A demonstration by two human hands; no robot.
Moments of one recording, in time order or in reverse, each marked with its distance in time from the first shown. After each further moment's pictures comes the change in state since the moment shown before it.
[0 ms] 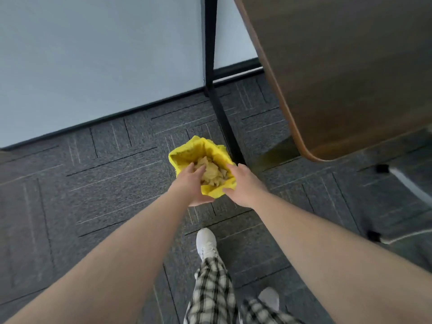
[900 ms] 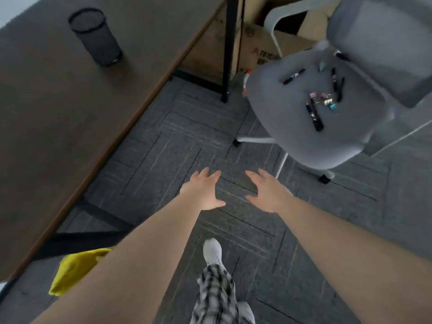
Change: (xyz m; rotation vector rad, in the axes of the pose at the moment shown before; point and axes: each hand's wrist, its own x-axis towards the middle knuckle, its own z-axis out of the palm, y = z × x) left_hand -0.113 0.544 0.079 0.701 -0.099 0.572; right_hand -0.317 0.452 -0.101 0.387 0.340 0.461
